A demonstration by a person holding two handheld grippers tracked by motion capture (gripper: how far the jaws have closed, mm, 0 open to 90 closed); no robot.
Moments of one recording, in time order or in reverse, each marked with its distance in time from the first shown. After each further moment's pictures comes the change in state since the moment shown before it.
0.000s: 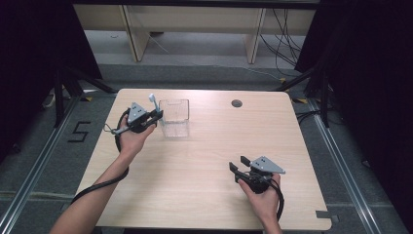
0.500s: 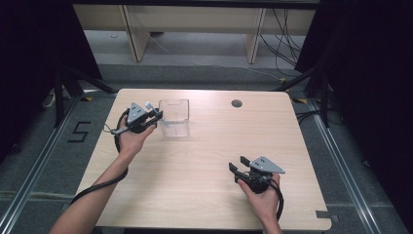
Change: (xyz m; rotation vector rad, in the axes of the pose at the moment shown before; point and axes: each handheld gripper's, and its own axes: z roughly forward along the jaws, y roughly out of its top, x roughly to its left) left arm 0.001 -0.001 -0.001 0.007 0.015 0.000; right arm 0.001 0.000 0.001 0.006 0.001 0.003
